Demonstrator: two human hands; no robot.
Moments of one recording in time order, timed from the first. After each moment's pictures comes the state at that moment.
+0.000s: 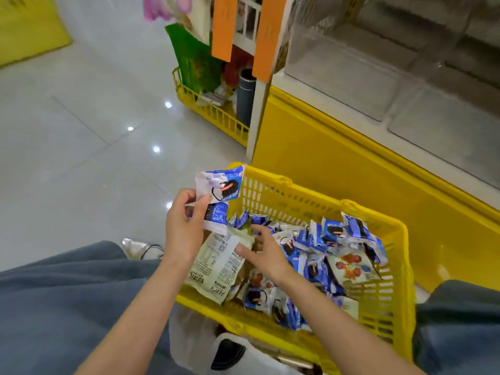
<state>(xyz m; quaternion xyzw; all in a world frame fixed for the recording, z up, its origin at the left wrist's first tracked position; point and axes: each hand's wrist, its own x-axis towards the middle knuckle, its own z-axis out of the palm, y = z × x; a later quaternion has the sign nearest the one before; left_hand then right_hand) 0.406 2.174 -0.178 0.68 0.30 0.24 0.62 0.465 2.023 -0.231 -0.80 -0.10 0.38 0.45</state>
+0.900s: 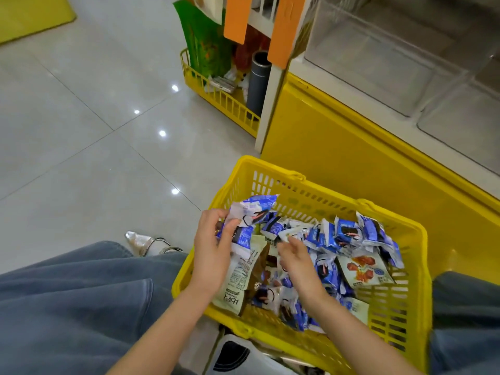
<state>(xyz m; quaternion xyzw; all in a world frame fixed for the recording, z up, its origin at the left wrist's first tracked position) 0.397 2.142 -0.214 0.73 0.29 0.21 0.58 0.458 1.997 -0.213 -0.74 0.07 0.40 0.54</state>
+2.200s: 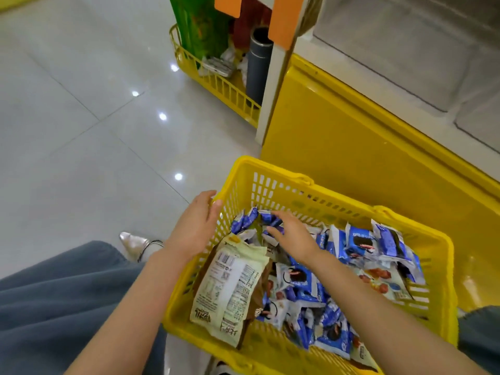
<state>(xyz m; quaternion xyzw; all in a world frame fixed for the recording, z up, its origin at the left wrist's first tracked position) 0.452 2.209 -0.242 0.85 0.28 -0.05 0.43 0.559 2.020 -0.297 -0.88 -0.24 0.32 0.24</state>
